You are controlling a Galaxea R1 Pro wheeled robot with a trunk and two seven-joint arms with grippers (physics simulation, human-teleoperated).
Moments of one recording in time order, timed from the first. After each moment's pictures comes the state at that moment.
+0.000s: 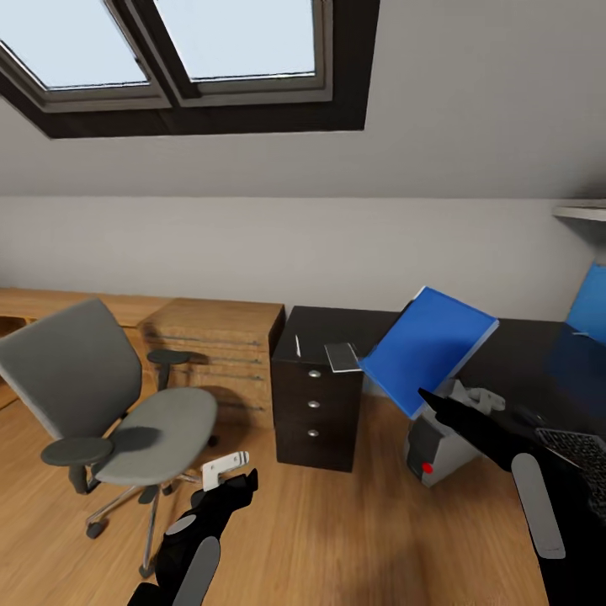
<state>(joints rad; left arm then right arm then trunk) -0.13 -0.10 -0.25 -1.54 0.46 0.53 0.52 -0.37 -0.10 -0.30 -1.52 -0.48 0.69 0.32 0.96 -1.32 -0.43</state>
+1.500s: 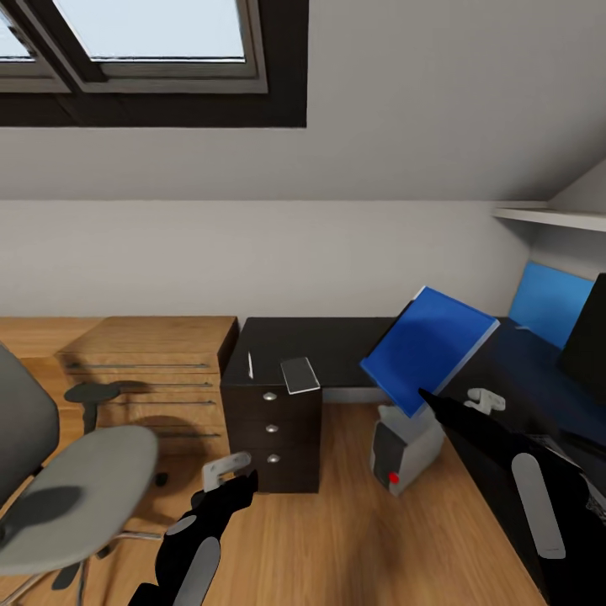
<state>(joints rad) -0.13 -0.10 -0.25 -1.53 0.46 0.53 0.52 -0.37 -0.11 -0.30 -1.52 -0.47 0.69 0.32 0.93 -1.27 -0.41</state>
